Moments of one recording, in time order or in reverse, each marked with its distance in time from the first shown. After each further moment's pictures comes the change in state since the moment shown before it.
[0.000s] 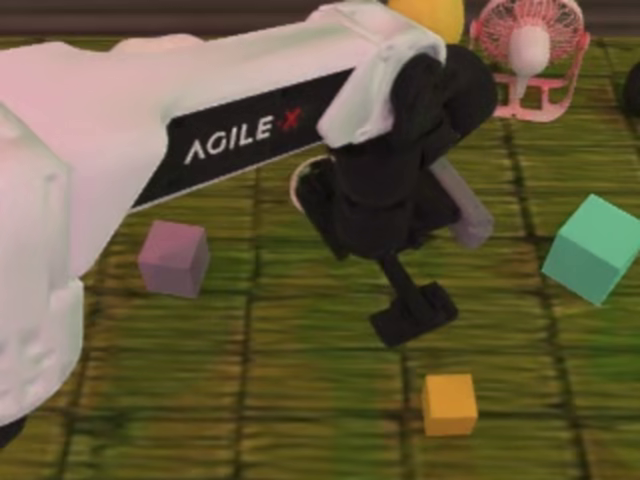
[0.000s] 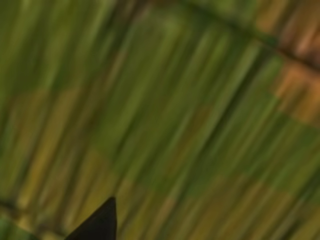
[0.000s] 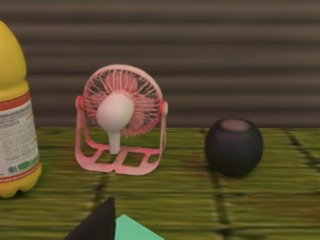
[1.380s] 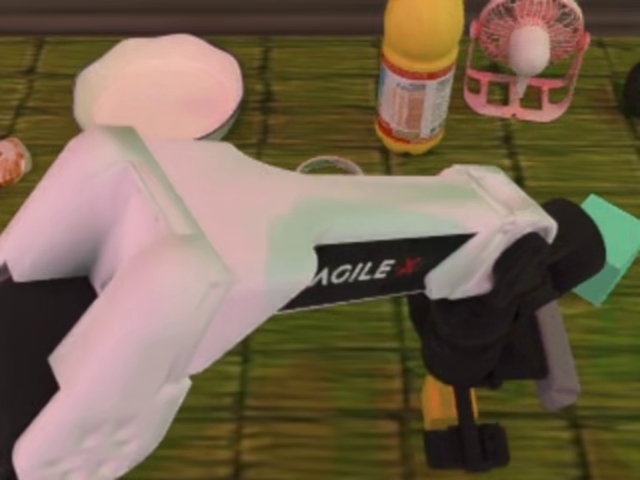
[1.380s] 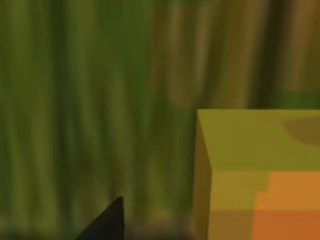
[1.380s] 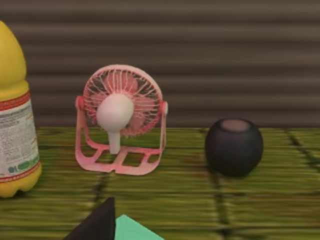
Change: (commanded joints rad) left arm -0.230 0.092 -0.121 0.217 0.003 0.198; right arm 0.000 0.000 0.000 0.000 0.000 0.000
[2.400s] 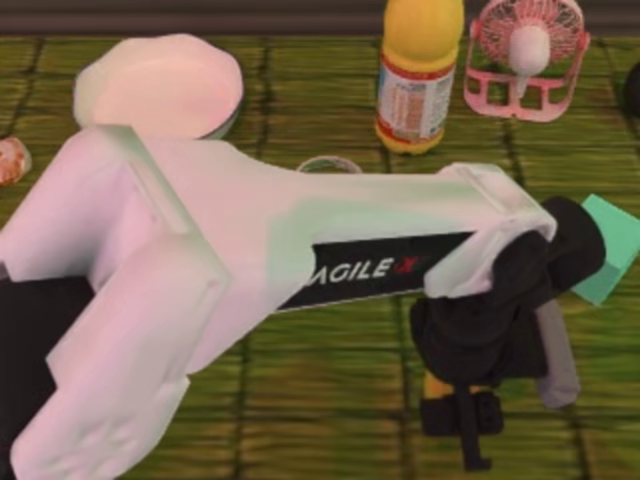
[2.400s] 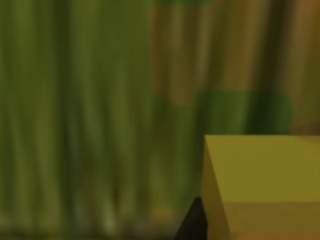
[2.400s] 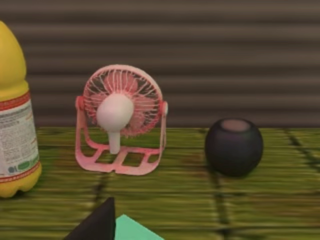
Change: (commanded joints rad) left arm 0.000 0.000 0.000 0.000 0.000 0.000; right arm 0.000 0.000 0.000 0.000 0.000 0.000
